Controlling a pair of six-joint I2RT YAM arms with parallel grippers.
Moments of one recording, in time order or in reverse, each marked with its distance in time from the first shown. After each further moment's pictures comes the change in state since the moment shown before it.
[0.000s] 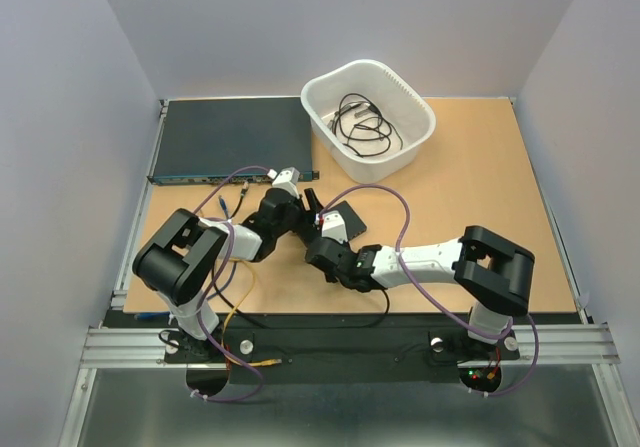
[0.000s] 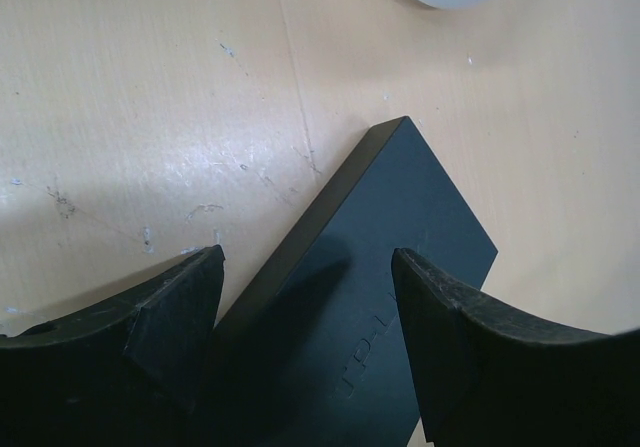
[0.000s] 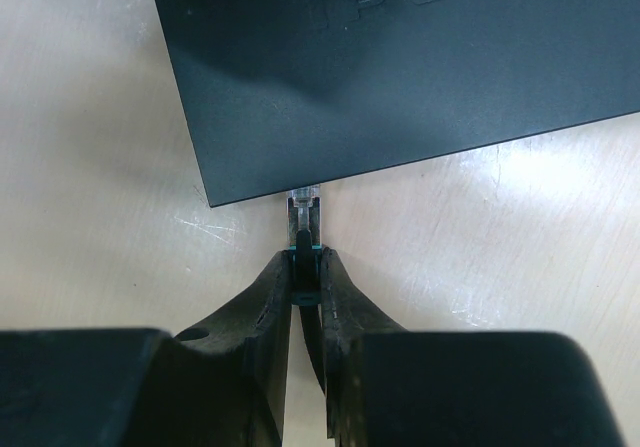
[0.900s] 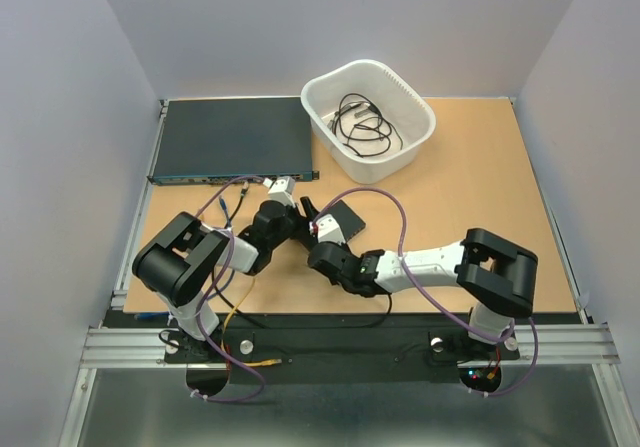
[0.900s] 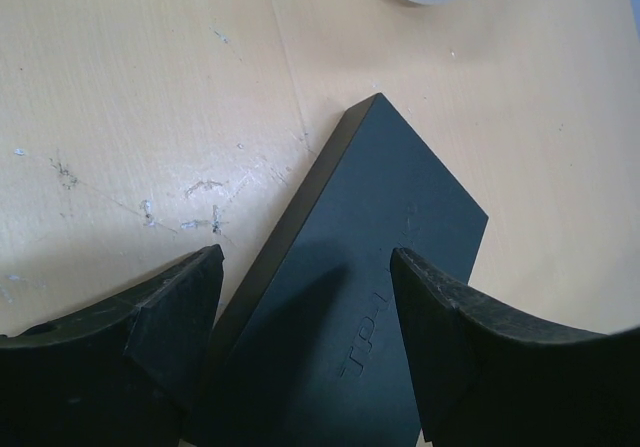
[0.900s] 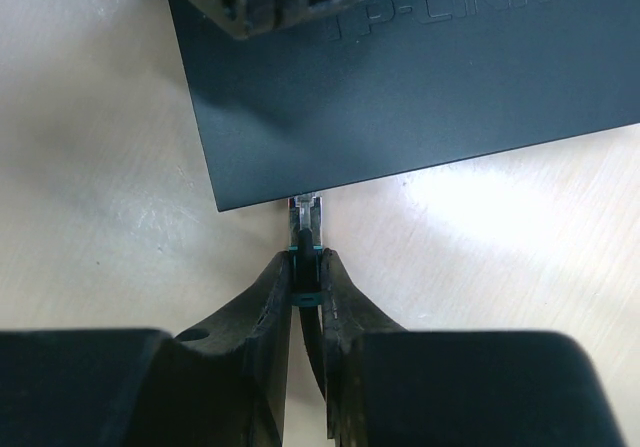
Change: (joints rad) left arm -0.021 -0.003 -0.117 0.193 -0.020 -0.003; right arm 0.011 -0.009 -0.025 0.048 0.041 -0.187
